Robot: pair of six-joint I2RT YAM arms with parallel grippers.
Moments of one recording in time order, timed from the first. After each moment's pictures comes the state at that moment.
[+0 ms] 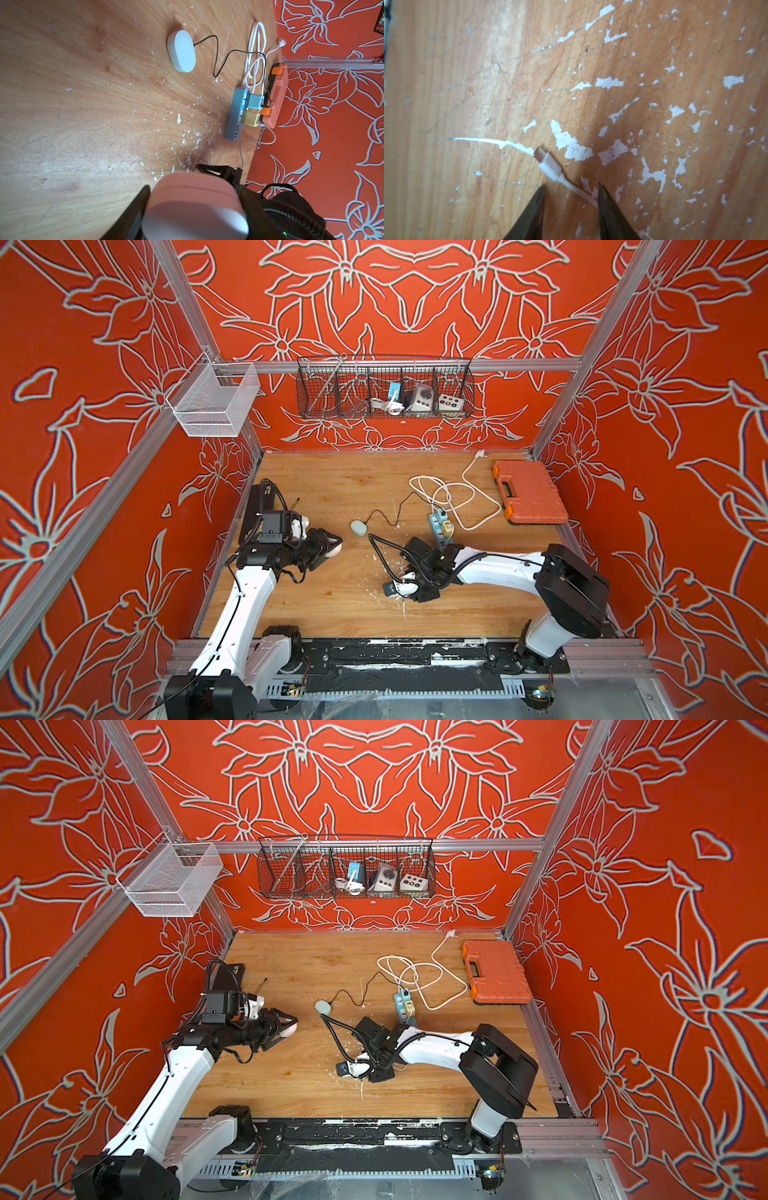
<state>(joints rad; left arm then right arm) 0.07 0.96 0.75 -0.75 0.64 -0.75 1.01 1.66 0.92 -0.51 -0.14 -0.90</state>
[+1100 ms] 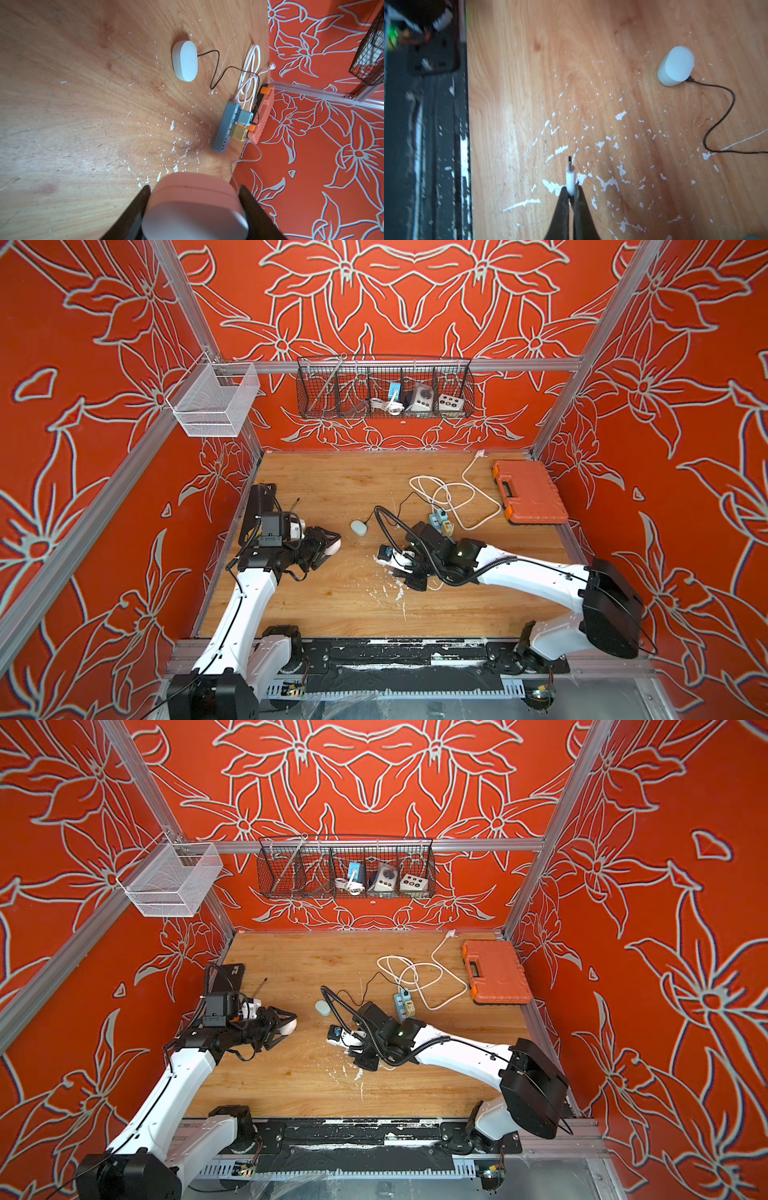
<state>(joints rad) 0.07 0.94 0.70 -0.65 0.63 -0.96 1.01 1.46 0.97 -0.39 -0.24 -0.30</state>
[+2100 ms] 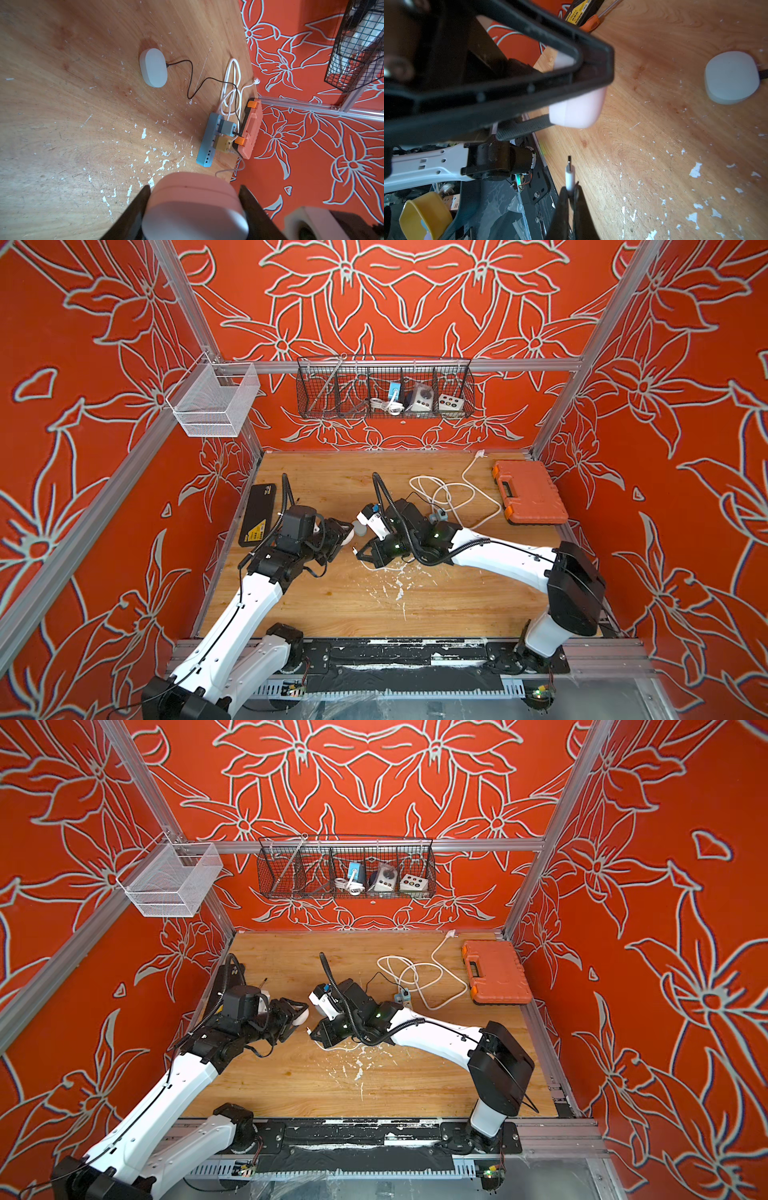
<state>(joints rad) -0.25 0.90 0.76 -0.55 0.30 -1.22 1.00 1.67 1.24 -0.23 -0.48 0.48</state>
